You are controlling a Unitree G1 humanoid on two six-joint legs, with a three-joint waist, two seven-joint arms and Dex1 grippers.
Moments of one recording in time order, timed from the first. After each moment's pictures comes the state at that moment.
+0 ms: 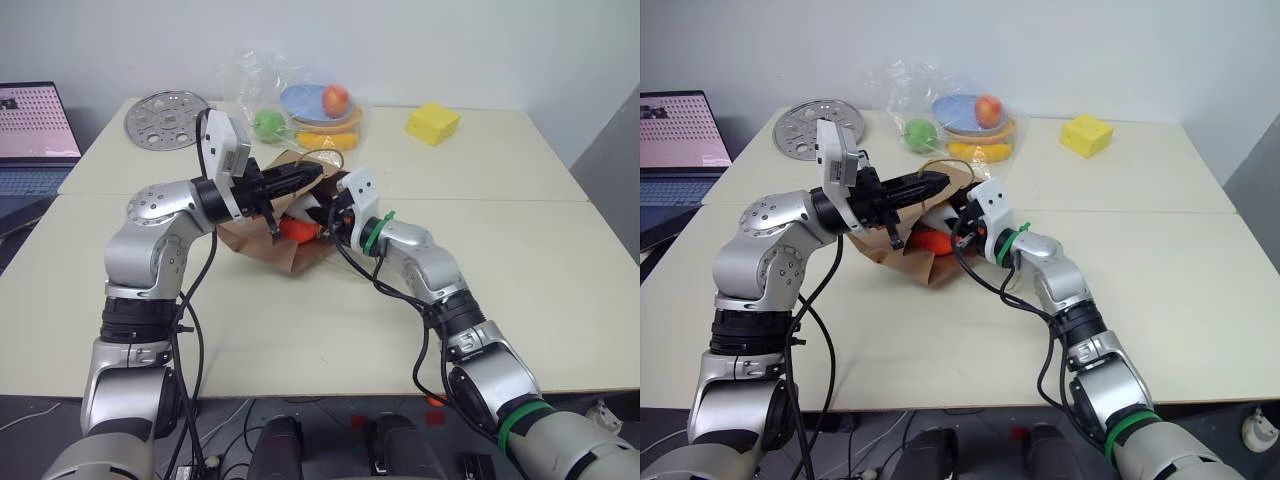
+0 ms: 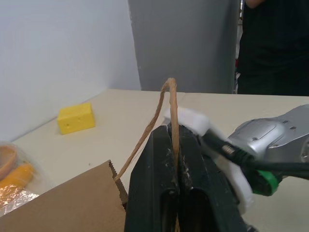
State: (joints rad) left arm -0.73 0.54 0.07 0.04 -0.49 0.41 -1.02; right arm -0.87 -0.03 0.16 0.56 0.20 0.26 0.56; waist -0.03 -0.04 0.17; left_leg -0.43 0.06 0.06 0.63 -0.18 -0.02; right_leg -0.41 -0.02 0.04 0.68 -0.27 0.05
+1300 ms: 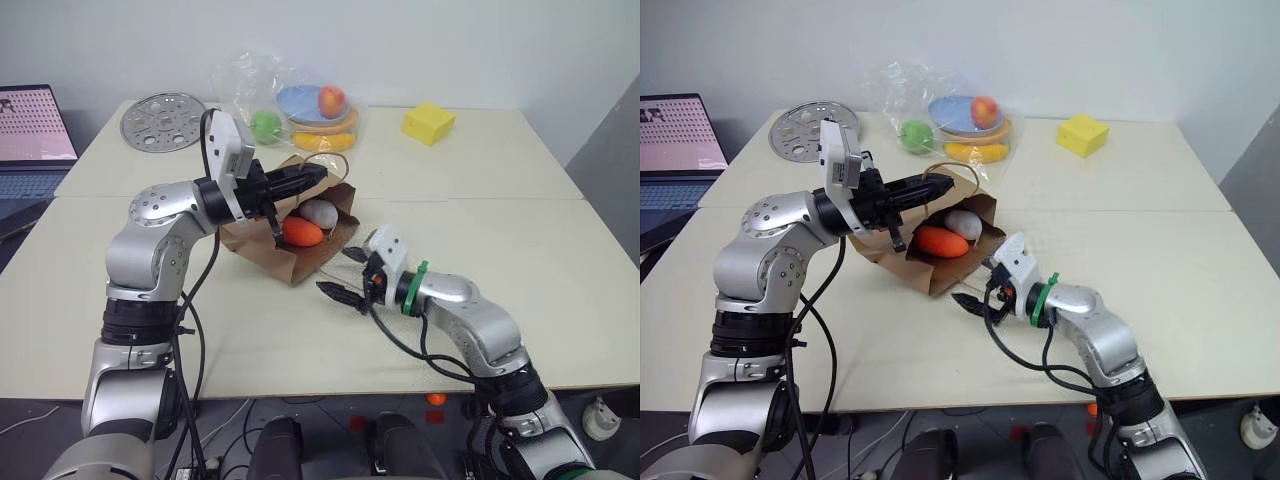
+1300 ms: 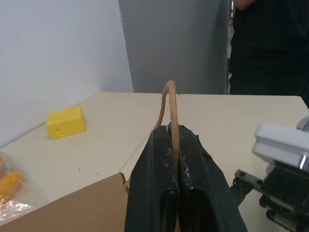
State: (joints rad) left arm -0.73 0.53 0.06 0.01 -0.49 0.41 -1.02; right arm -0.42 -0.25 0.32 -0.14 0.20 0.61 0.61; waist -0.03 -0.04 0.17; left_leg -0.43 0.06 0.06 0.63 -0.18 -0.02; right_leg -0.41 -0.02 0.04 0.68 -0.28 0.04
